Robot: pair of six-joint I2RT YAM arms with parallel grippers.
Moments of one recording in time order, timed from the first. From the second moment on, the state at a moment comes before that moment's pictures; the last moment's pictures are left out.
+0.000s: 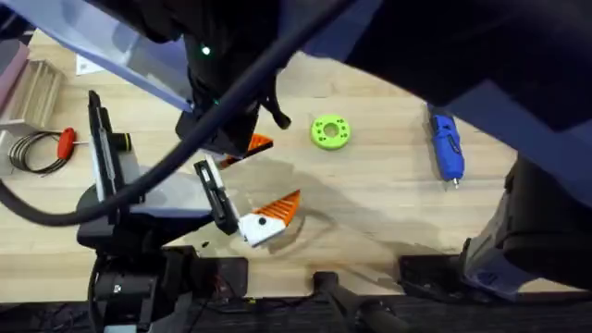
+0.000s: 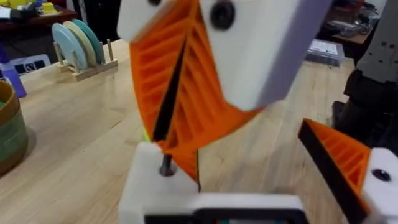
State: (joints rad) left arm 0.04 0.01 0.01 -0.12 1.14 0.02; right arm 1.10 2.00 2.21 -1.45 0.00 -0.21
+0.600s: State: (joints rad) left arm 0.04 0.01 0.01 -0.12 1.14 0.01; right arm 1.10 2.01 2.21 -1.46 0.00 -0.21
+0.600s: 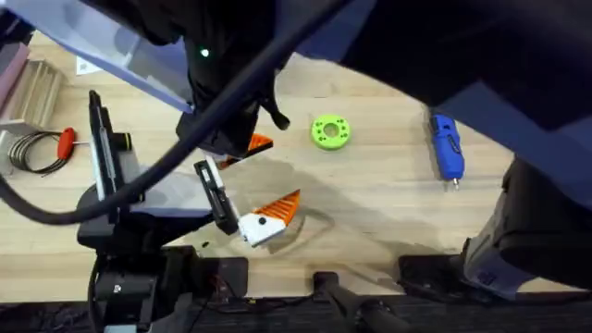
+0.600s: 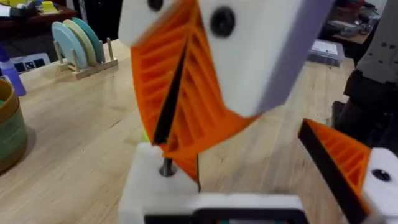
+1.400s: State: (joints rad) left arm 0.04 0.01 0.01 -0.12 1.14 0.01; right arm 1.09 2.02 2.22 -1.45 -0.03 -0.21
